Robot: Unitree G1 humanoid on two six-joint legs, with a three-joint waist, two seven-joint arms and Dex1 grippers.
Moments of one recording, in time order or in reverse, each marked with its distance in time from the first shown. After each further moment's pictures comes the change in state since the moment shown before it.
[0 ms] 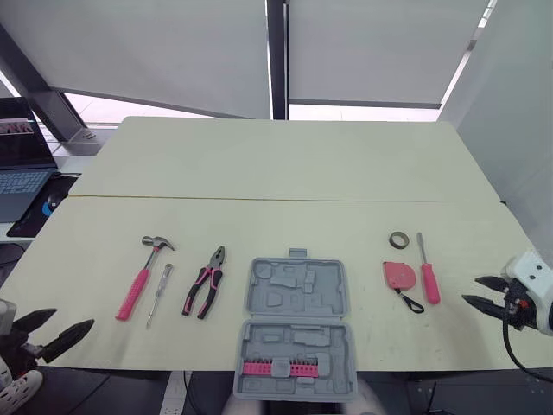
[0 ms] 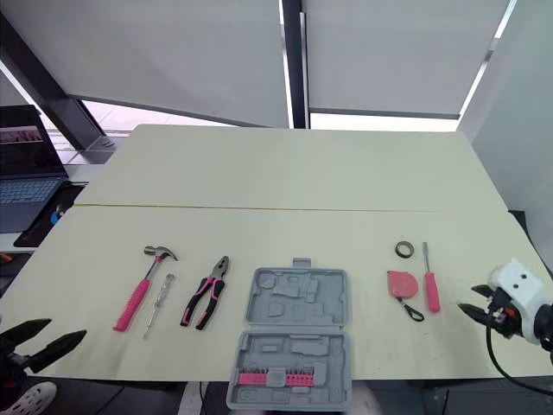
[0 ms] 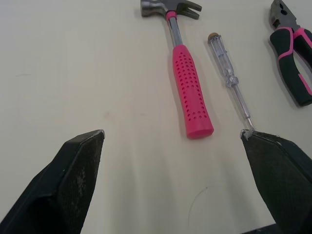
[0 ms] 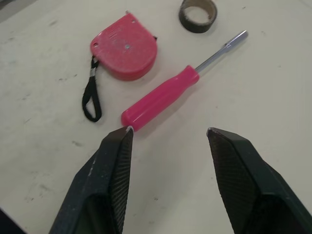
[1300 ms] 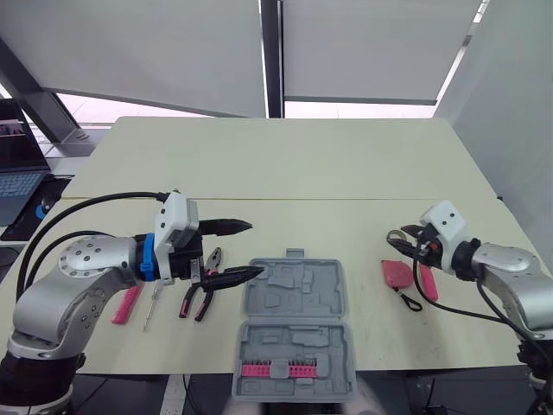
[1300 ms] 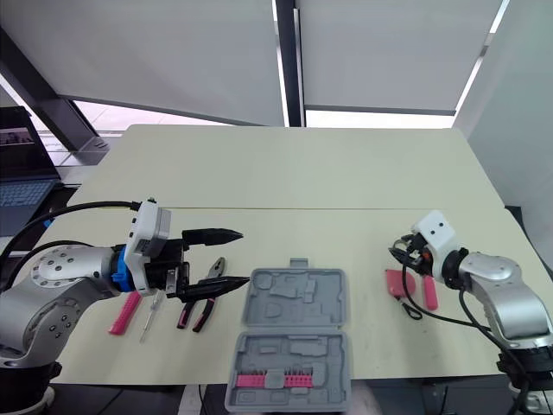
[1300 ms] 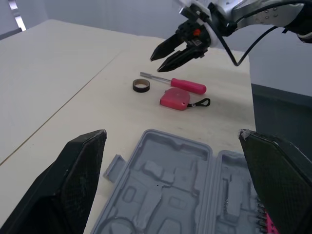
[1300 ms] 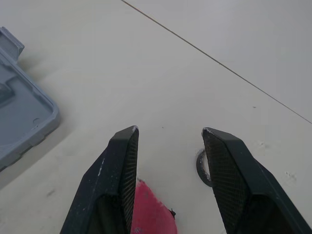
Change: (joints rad) left arm -0.596 -0.020 -0.610 -0.760 -0.264 0.355 0.041; right arm -0.591 0.266 0.405 0.019 -0.056 0.236 -0.347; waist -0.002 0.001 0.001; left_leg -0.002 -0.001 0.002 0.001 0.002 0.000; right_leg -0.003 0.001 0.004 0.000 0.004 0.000
